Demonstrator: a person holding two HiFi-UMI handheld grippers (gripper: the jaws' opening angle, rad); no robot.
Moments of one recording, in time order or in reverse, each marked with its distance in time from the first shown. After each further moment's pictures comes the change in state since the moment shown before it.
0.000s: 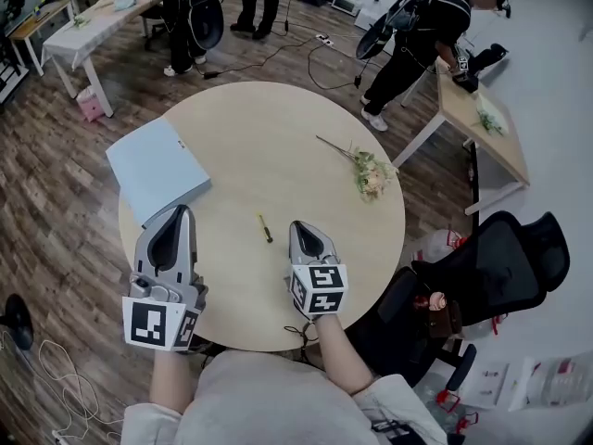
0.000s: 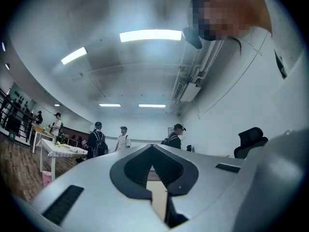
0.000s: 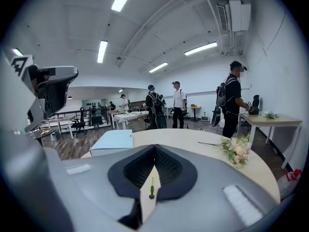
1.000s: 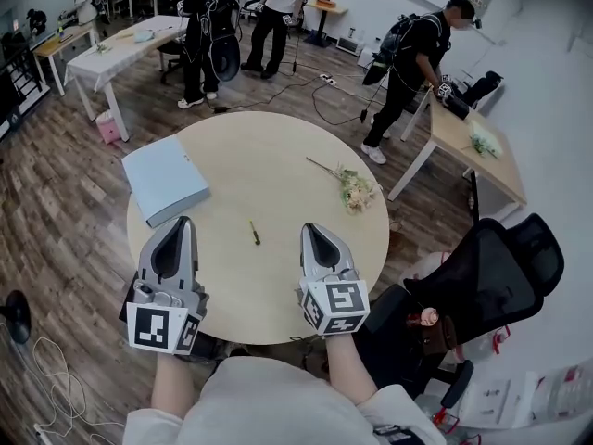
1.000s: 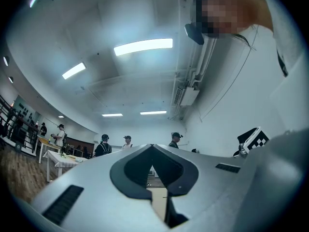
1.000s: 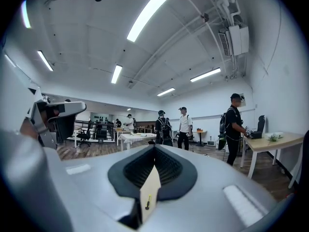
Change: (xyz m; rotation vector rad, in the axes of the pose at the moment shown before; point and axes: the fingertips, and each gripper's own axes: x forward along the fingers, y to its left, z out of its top) left arm -0.064 -0.092 0.057 0.071 -0.086 0.061; right arm -0.148 -0.010 0.104 -0.085 -0.289 0.077
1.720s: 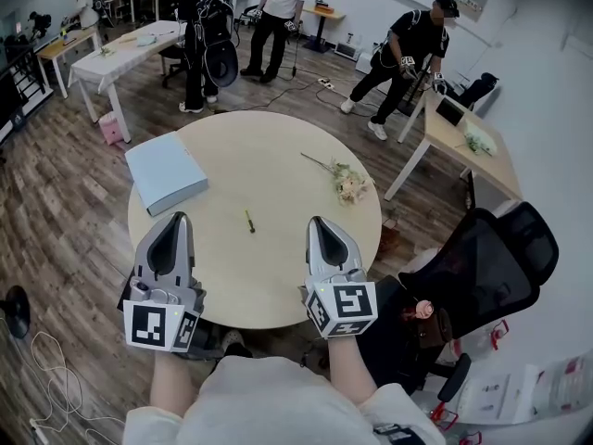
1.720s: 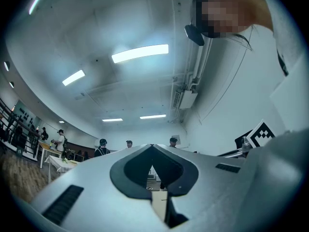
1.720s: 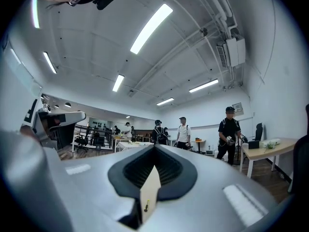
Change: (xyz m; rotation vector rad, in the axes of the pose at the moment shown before) left arm -0.046 -0.033 0.033 0.029 -0.047 0.012; right arm -0.070 0.005 0.043 -0.021 -0.118 -0.014
